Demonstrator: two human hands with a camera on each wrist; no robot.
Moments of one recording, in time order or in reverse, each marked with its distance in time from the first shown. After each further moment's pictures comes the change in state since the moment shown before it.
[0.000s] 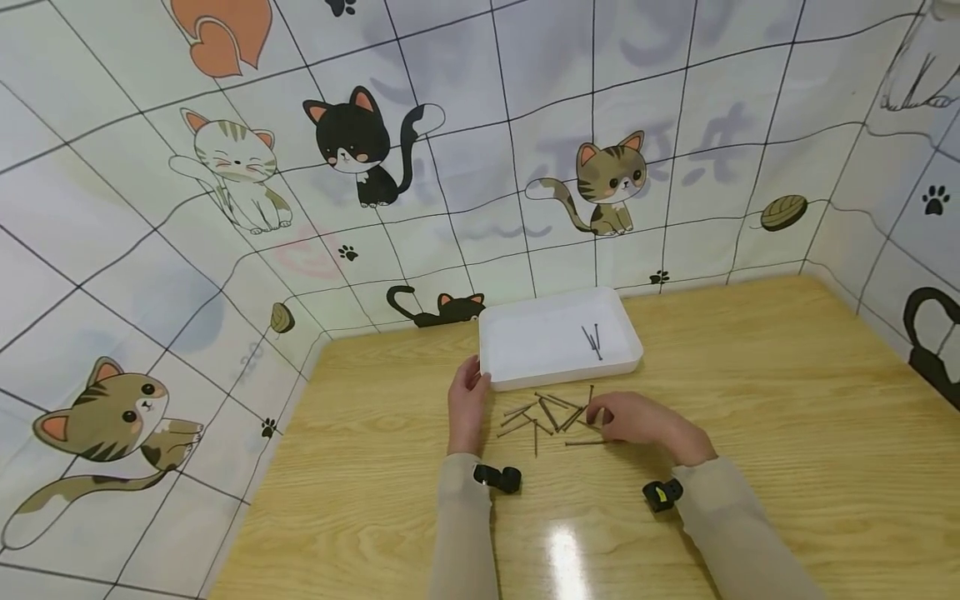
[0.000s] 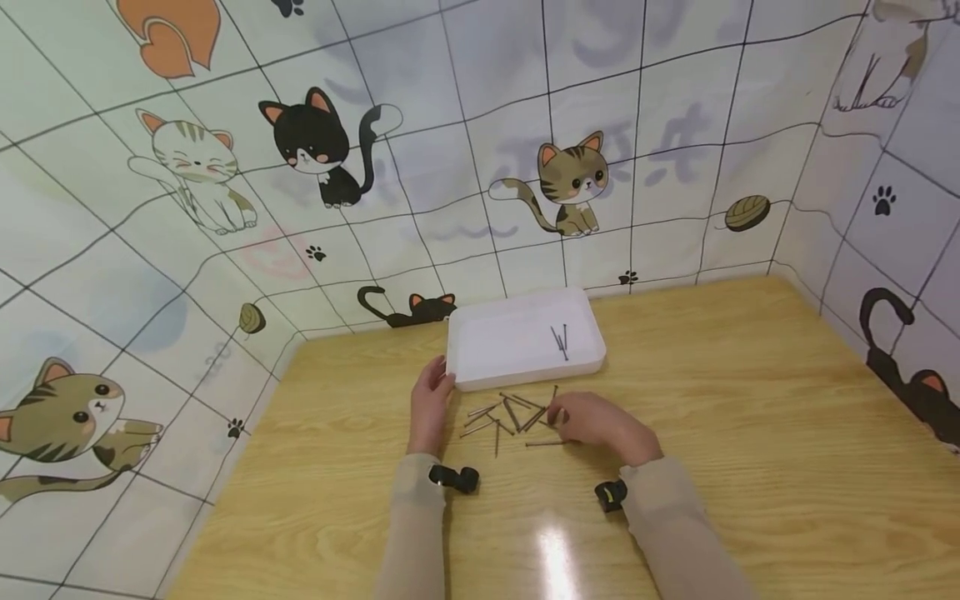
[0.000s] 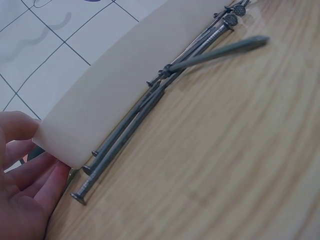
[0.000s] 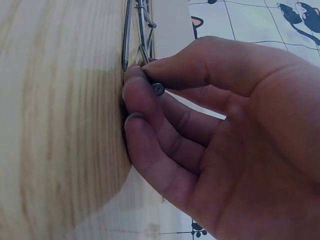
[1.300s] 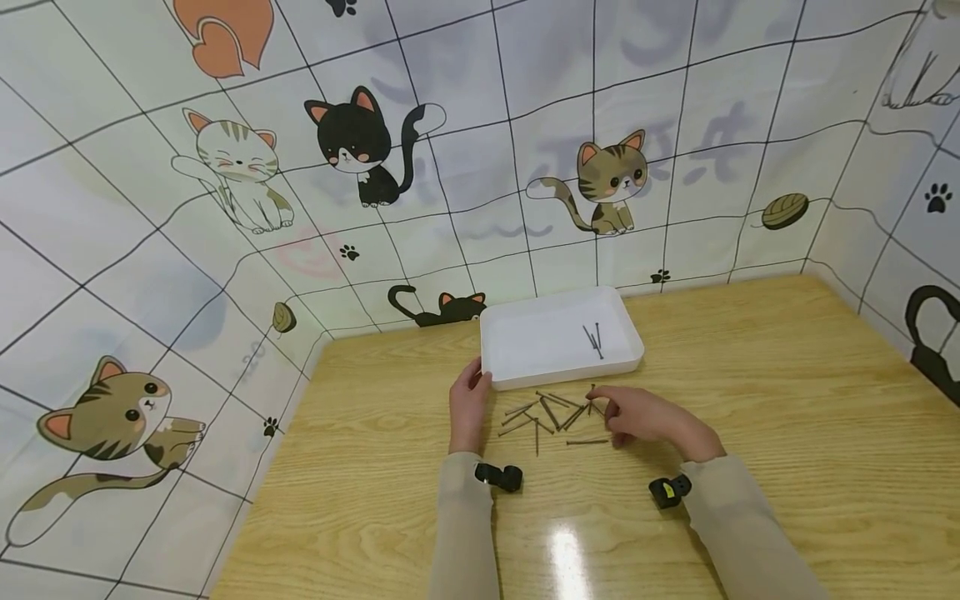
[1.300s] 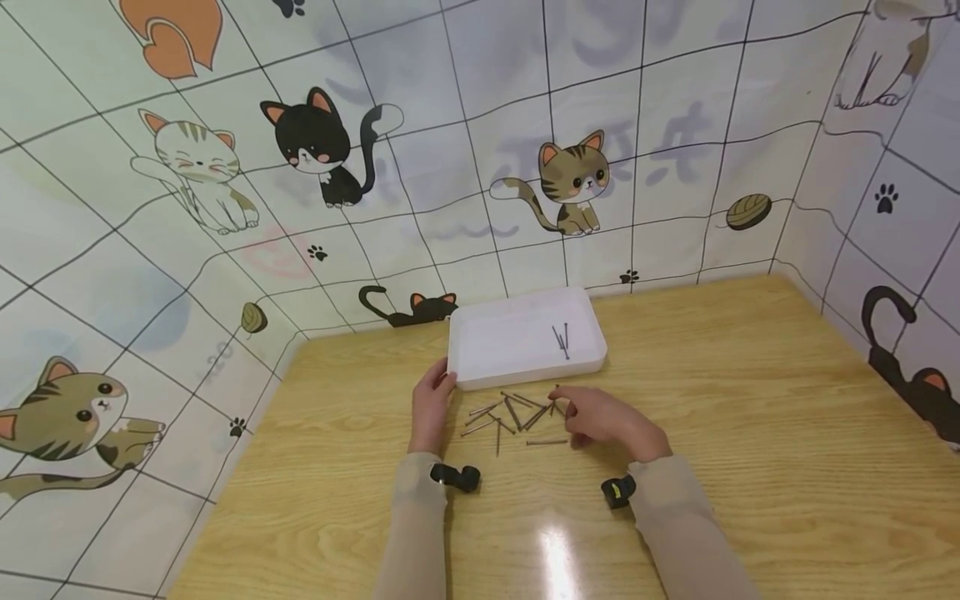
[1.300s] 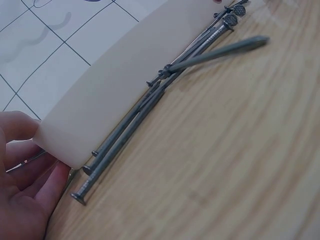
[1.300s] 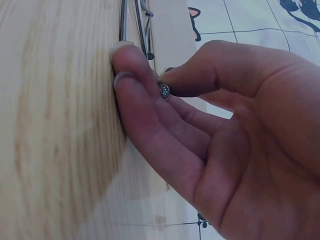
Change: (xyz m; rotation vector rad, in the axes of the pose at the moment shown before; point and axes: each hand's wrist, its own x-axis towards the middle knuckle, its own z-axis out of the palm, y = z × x) left_hand 0.001 -0.004 -0.001 0.014 -0.004 -0.021; right_hand -0.003 0.005 -0.004 0.217 -0.034 0.034
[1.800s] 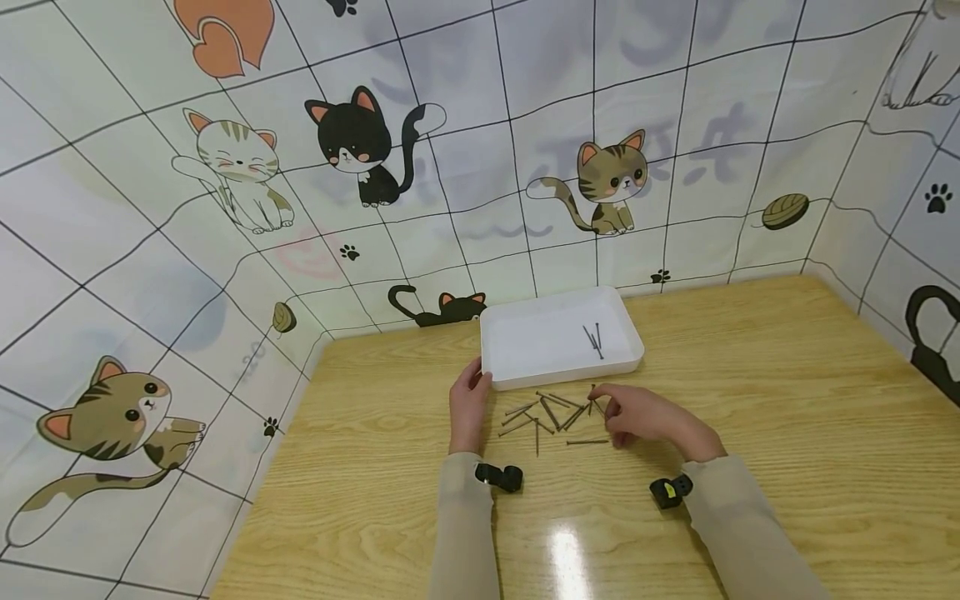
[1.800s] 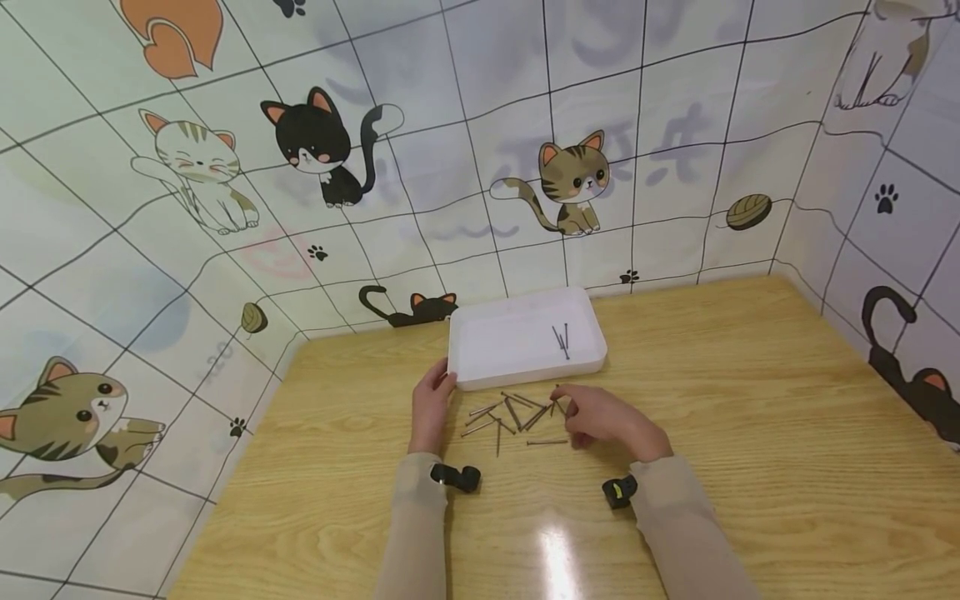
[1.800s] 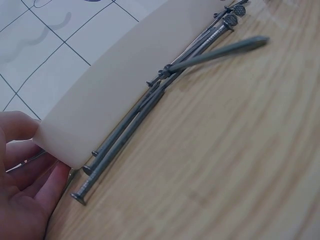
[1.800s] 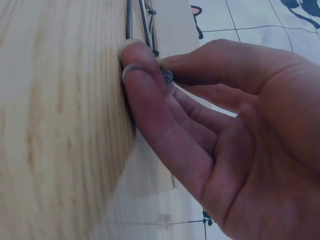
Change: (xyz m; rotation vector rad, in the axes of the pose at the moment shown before) left_hand 0.000 -0.001 0.000 -0.018 -0.002 0.006; right_hand 0.003 0.007 0.000 0.036 0.020 -0.002
